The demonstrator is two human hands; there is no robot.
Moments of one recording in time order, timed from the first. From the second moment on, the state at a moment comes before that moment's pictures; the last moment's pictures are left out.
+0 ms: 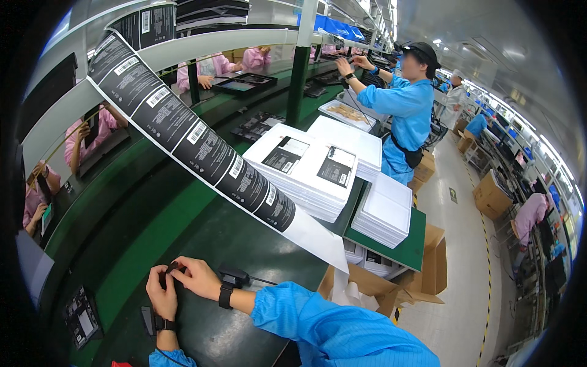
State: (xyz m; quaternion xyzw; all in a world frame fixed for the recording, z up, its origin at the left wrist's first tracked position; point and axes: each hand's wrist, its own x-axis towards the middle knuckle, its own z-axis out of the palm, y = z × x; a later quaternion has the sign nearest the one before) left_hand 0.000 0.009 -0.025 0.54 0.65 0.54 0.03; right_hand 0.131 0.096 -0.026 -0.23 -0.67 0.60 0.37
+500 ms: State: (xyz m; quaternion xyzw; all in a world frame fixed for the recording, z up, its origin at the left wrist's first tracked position) left_hand 0.004 0.007 -0.013 0.56 0.63 0.53 -0.01; right_hand 0.131 0.097 -0.027 -0.27 -0.71 0.57 0.32
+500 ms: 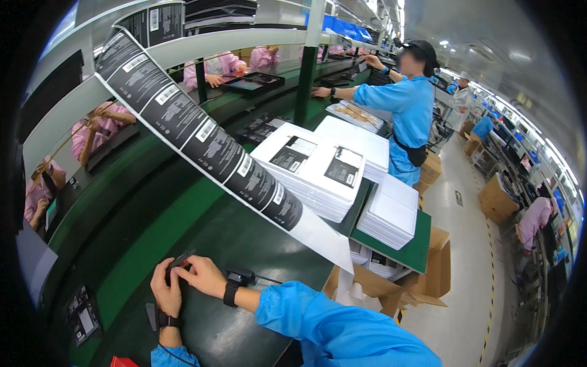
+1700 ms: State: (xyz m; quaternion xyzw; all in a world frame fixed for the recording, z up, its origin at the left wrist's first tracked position) left_hand 0.008 0.009 -0.015 0.55 0.65 0.53 0.04; right_hand 0.168 0.140 0.003 -0.33 -0.71 0.37 0.49
